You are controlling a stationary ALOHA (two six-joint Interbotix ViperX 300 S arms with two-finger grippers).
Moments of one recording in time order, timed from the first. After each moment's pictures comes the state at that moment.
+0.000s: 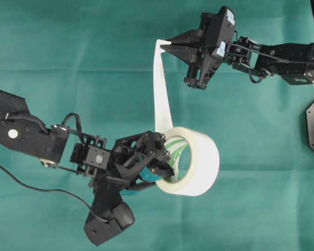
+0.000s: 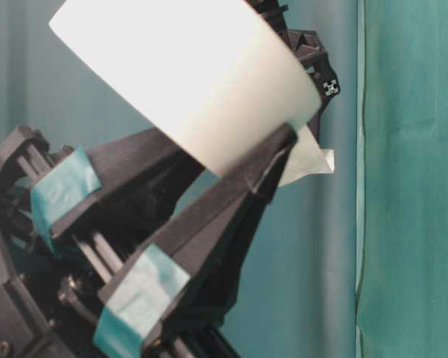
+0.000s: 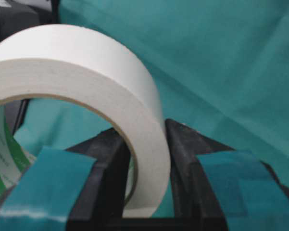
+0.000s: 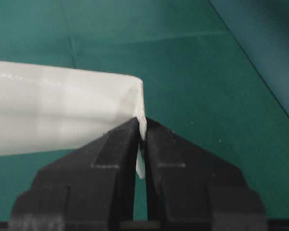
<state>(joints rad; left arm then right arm) -0.27 -0.02 0.33 -0.01 0.29 1.02 -0.39 0.09 0.81 -0.01 -0.61 0.03</state>
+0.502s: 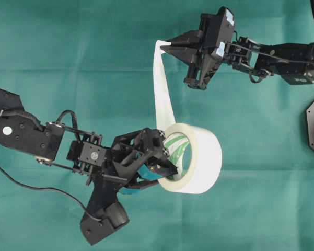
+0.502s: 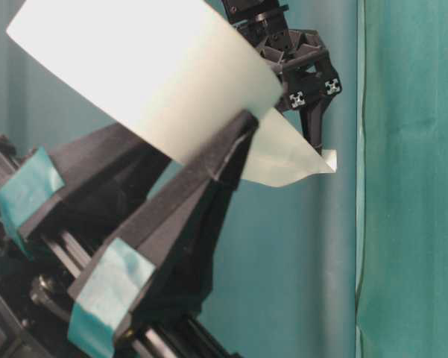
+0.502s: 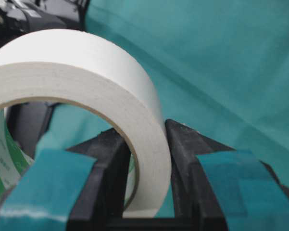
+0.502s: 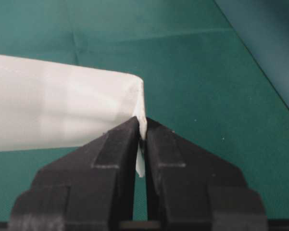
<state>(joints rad) -0.27 -0.05 0.34 -0.01 0.22 1.06 -0.39 0.09 0.81 -0.01 -0.59 0.03</state>
